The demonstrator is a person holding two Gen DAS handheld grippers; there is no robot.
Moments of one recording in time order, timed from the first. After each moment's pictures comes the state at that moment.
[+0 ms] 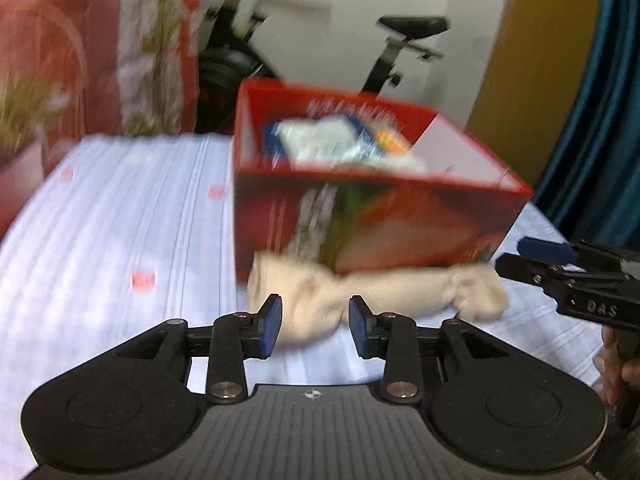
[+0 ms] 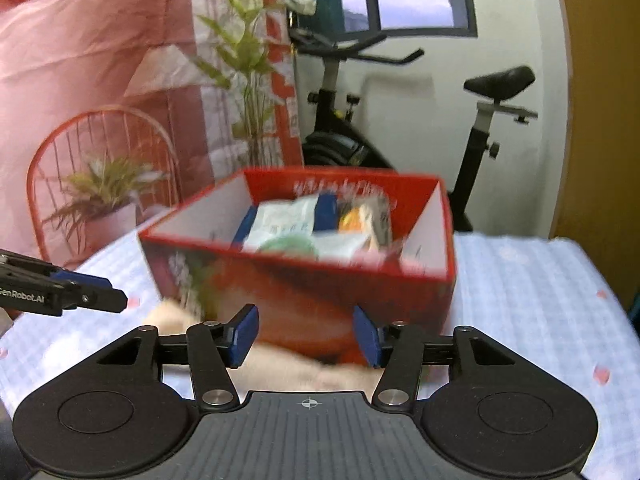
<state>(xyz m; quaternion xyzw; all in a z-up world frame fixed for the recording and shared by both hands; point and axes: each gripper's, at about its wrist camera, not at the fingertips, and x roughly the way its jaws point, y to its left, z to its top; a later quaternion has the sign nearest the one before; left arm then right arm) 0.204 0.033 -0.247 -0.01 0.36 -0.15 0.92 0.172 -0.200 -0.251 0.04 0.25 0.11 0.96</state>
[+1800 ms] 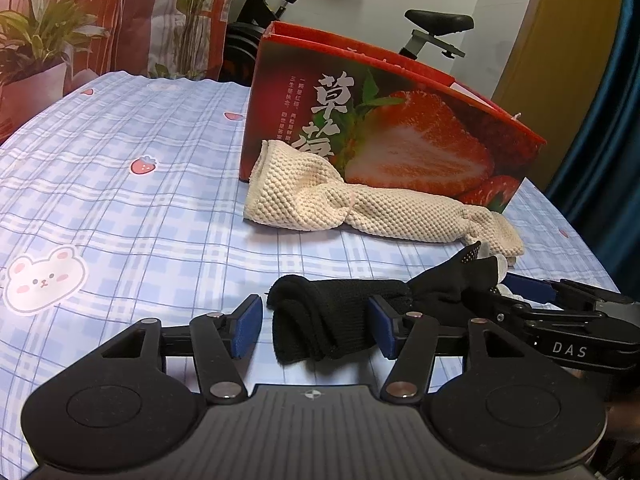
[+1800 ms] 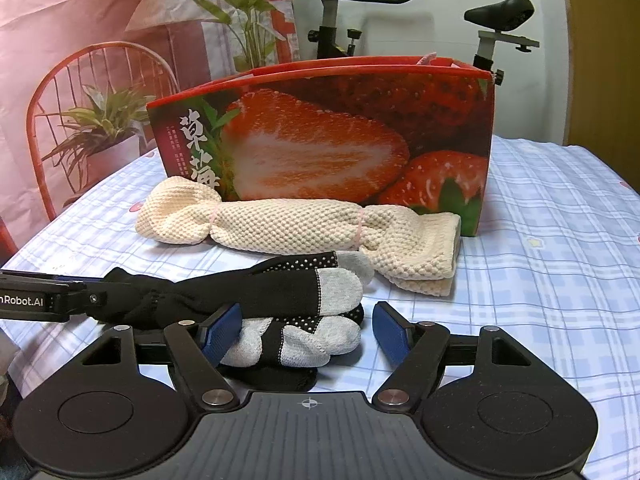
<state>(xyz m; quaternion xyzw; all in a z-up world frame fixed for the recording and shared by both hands) 0.160 0.031 -0.313 -0.06 0.36 -0.13 0.92 0.140 -0.169 -0.346 0.05 0.31 0.12 0.94</state>
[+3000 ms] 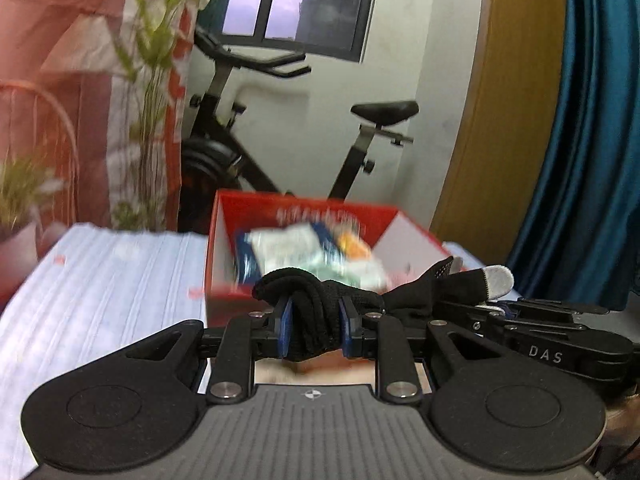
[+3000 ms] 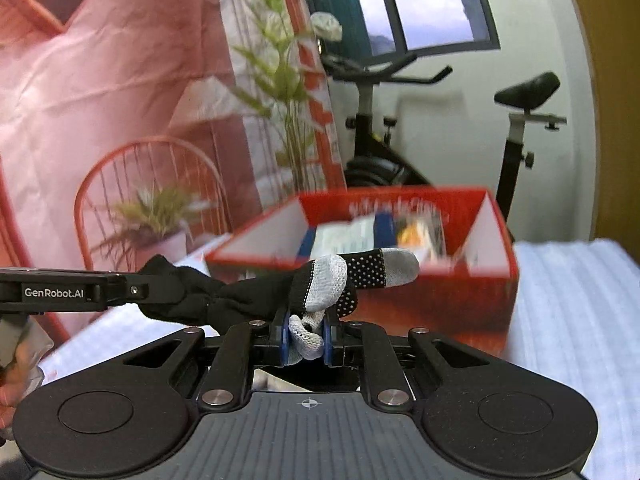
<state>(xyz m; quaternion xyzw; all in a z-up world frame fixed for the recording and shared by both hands) 0.198 0.020 -0.181 -0.02 0.23 -0.19 0.96 0.159 -0.180 -0.235 0.08 0.20 0.17 0.96</state>
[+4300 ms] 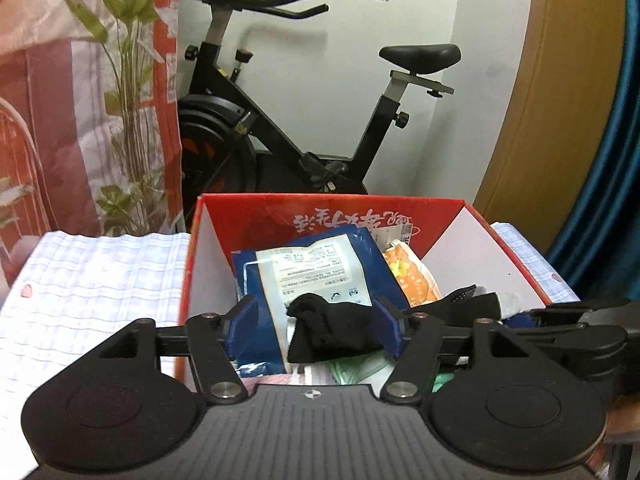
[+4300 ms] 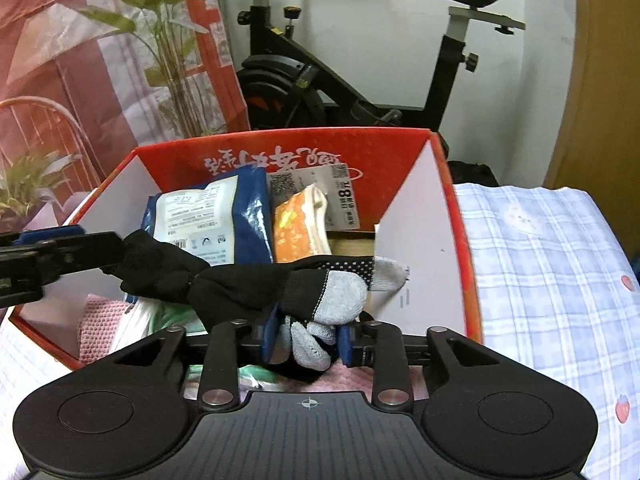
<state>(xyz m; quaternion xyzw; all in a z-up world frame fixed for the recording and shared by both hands) 0.344 -0.013 -0.189 0.02 0.31 -0.16 0.94 0.348 -0.204 -0.253 0.08 0.39 0.04 0.92</state>
